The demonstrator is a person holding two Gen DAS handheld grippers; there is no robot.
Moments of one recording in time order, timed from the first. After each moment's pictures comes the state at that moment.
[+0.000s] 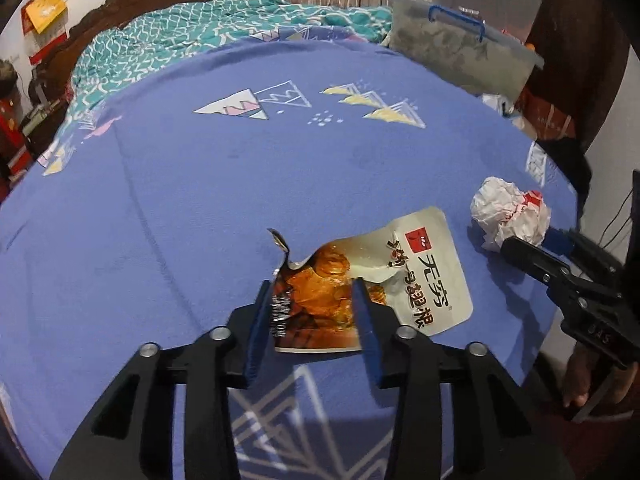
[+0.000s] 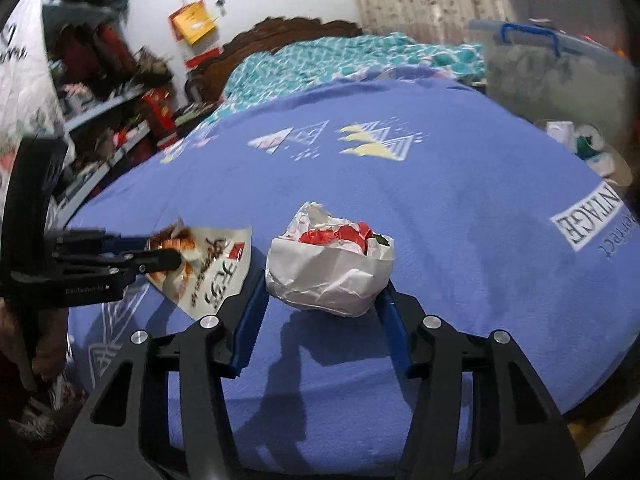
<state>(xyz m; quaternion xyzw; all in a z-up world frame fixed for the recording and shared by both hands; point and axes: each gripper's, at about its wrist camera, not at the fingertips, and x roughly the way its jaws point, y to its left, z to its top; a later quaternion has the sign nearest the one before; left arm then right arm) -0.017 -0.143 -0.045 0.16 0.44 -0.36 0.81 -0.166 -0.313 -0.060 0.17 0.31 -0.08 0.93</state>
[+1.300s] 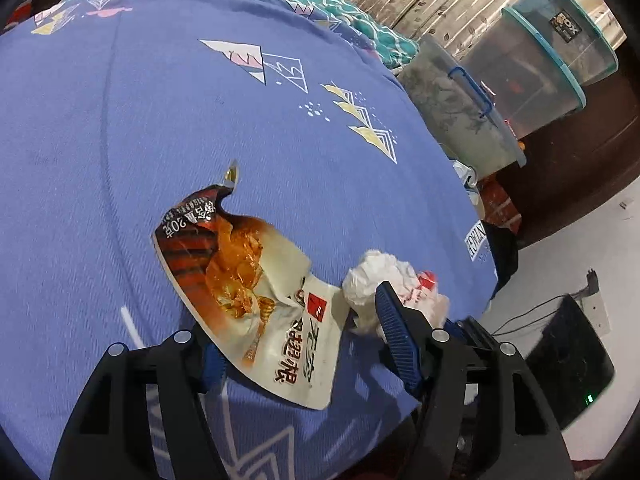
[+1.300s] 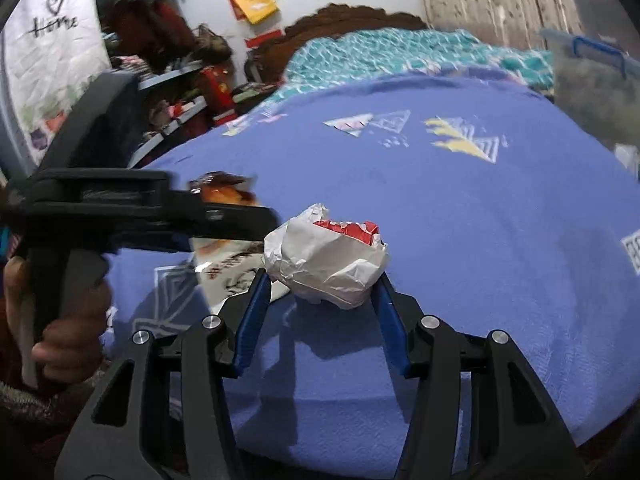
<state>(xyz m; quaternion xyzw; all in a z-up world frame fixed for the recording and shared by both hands) -0.006 -0.124 -0.051 -0.07 0.54 -0.38 0.75 -0.150 -0.267 -0.057 0.13 0.32 0.03 0.94</state>
